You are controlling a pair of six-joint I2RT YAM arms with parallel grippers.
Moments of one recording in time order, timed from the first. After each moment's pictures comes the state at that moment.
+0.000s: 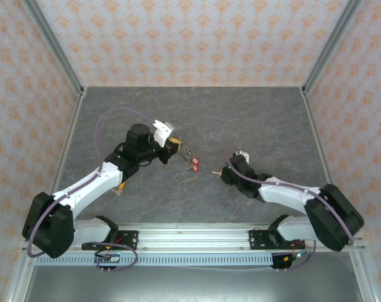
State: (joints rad) left arm -0.46 1.23 0.76 0.00 0.38 -0.01; right arm 0.61 1.24 0.46 -0.11 0.16 0.71
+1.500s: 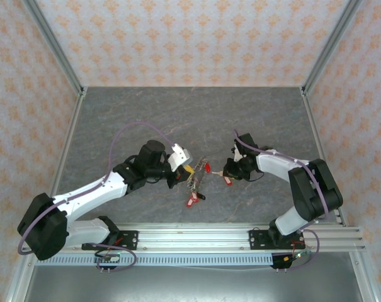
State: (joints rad) left arm -0.66 1.21 0.70 -0.10 0.49 0.09; right arm 0.38 1.55 0.77 -0.48 -0.36 0.54
